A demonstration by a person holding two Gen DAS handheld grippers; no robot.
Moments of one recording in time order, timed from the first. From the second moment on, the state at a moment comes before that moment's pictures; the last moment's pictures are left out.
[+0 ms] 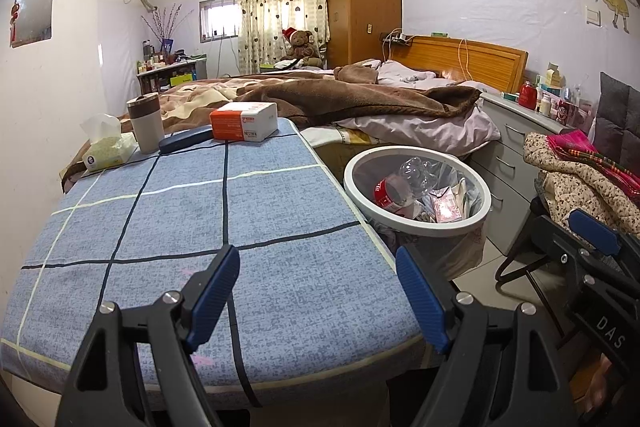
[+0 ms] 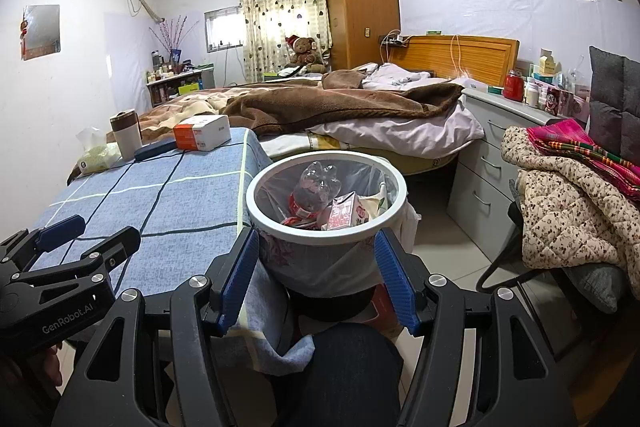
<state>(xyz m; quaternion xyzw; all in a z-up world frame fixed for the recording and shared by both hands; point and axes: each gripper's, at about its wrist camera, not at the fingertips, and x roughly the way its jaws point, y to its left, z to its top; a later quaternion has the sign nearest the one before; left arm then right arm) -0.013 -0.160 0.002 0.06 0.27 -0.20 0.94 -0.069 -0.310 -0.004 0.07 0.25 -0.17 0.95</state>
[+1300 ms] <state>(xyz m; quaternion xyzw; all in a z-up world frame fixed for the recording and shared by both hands) -0.010 -0.154 0.003 0.06 0.27 -0.19 0.94 -0.068 -0.308 -0.002 0.07 0.25 -0.17 0.95</state>
